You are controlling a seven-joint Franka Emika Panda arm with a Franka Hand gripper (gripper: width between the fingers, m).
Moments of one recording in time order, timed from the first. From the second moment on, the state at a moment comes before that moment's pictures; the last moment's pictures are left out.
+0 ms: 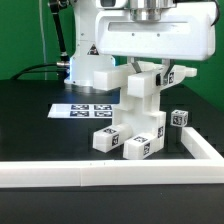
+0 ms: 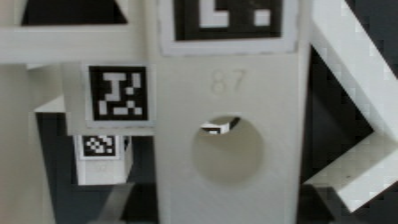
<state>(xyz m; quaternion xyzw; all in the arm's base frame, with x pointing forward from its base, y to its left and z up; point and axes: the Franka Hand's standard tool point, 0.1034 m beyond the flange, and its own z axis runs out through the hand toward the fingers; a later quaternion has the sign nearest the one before) 0.552 0.065 0.123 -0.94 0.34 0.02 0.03</state>
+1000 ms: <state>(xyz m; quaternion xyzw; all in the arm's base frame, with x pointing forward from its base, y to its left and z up) 0.549 0.068 0.121 -0.94 0.33 0.02 0.03</state>
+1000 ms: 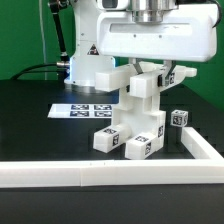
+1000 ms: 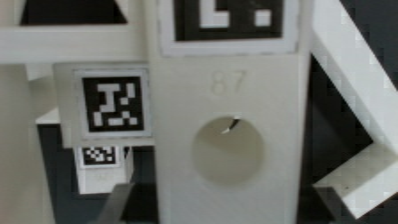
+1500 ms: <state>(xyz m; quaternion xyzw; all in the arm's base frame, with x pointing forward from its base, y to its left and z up) 0.547 0.067 0.112 -0.94 0.33 0.02 0.02</state>
